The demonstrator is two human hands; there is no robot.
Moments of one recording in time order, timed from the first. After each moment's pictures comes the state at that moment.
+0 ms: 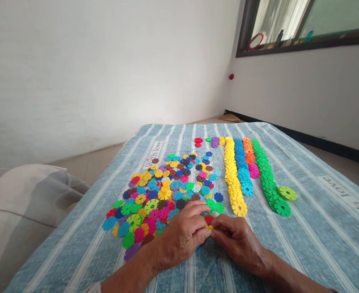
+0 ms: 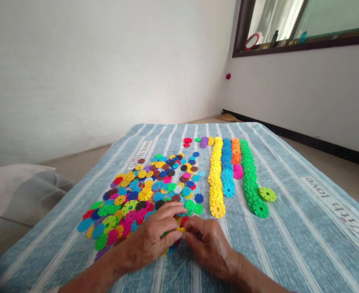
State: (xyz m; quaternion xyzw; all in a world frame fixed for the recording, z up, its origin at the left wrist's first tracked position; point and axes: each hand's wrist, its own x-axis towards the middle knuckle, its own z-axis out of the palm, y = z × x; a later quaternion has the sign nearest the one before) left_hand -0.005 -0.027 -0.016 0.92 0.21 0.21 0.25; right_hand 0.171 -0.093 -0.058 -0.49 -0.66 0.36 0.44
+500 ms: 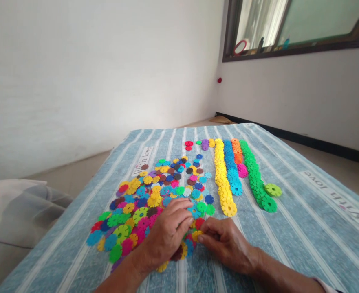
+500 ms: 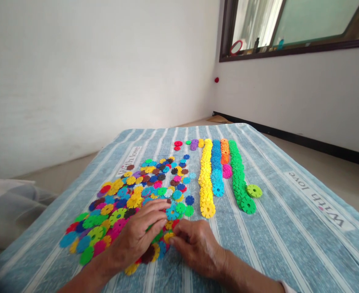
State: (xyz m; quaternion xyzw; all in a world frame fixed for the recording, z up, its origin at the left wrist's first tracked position) left_hand -0.008 -0.010 -0.024 0.91 0.22 0.31 0.14; right_hand 0.171 -0.090 -0.054 -0.49 -0.67 0.36 0.41
